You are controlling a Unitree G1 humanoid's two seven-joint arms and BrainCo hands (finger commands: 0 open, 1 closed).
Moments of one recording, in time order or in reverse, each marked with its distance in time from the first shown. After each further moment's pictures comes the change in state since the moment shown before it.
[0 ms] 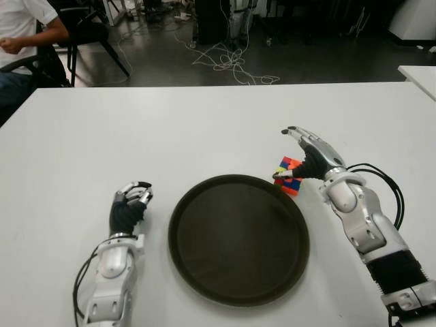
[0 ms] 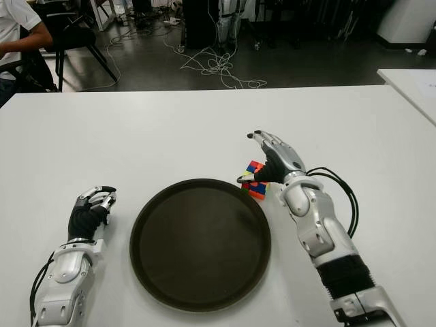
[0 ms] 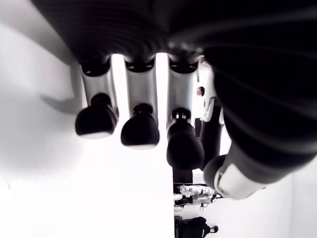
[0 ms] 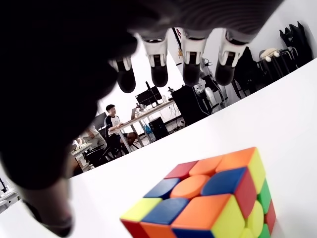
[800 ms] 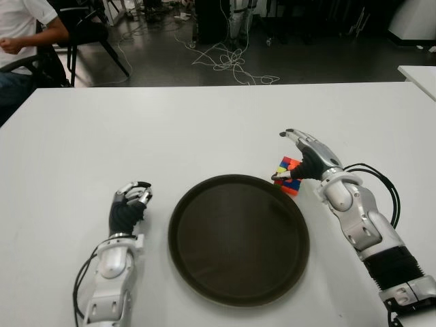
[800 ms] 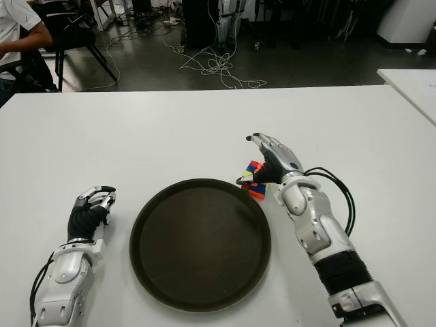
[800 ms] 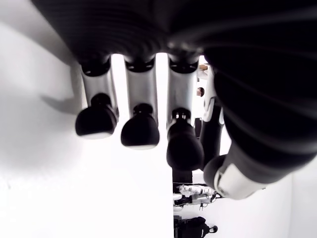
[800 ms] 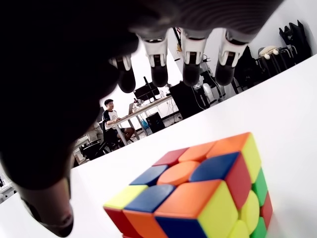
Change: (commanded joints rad) left arm -0.001 -0.004 0.007 -0.004 -0.011 0.013 0.003; right arm -0.010 0.005 0.008 0.048 0.011 0.004 -0.014
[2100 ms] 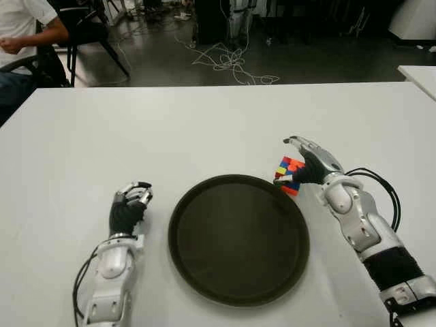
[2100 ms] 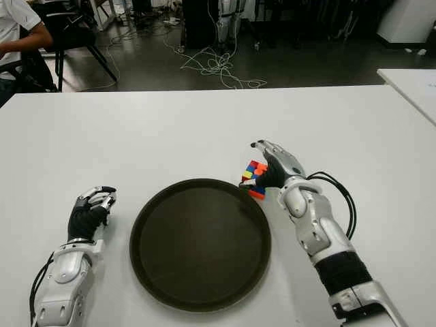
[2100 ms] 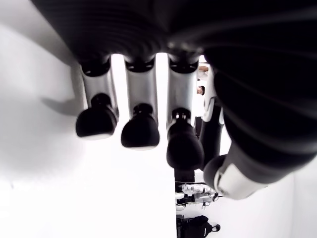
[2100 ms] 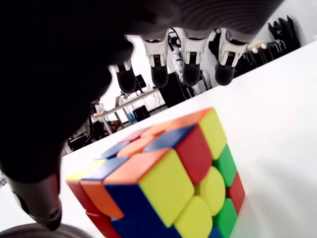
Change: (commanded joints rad) left arm 0.002 -0.001 0.002 0.003 0.003 -0.015 0.002; right arm 0.007 -0.013 0.019 0.037 -0.015 0.026 0.009
